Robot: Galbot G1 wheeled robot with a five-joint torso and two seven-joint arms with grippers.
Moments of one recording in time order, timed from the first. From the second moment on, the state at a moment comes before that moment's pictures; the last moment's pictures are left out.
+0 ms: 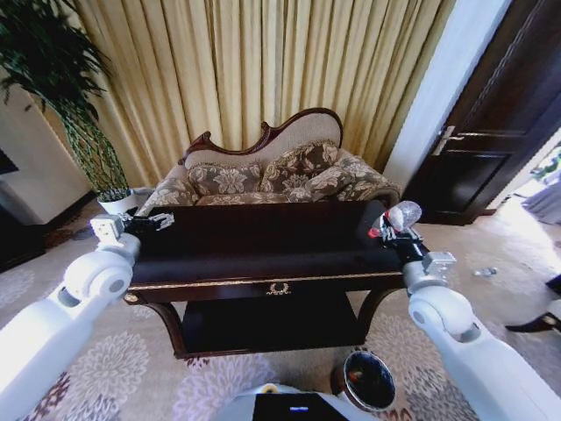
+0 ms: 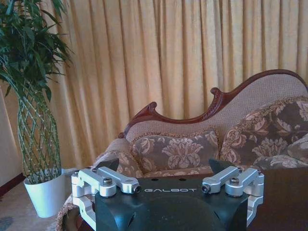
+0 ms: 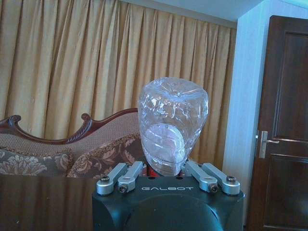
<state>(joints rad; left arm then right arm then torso) 1.10 -0.58 -0.54 -2.14 -1.03 0.45 -0.56 -1.41 0.85 0.67 2.16 0.61 -0.19 0.40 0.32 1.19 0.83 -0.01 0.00</state>
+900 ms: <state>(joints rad) 1.23 -0.62 -0.68 -2.03 -1.03 0.37 -0.05 -1.41 0.79 0.62 2.12 0.64 -0.16 0.34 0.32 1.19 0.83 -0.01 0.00</state>
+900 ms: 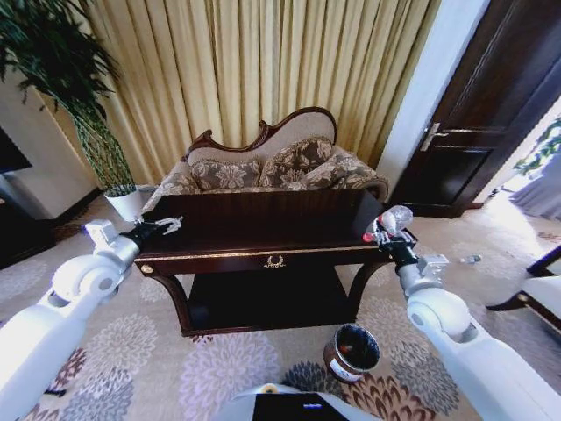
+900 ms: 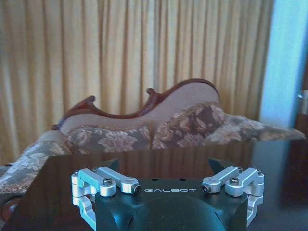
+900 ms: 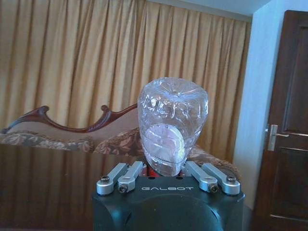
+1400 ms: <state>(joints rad) 1.33 -0.64 -0.78 -2.06 -0.83 0.36 -0.11 -1.40 0.79 0.61 2.10 0.65 -0.15 0.32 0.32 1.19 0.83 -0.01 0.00</state>
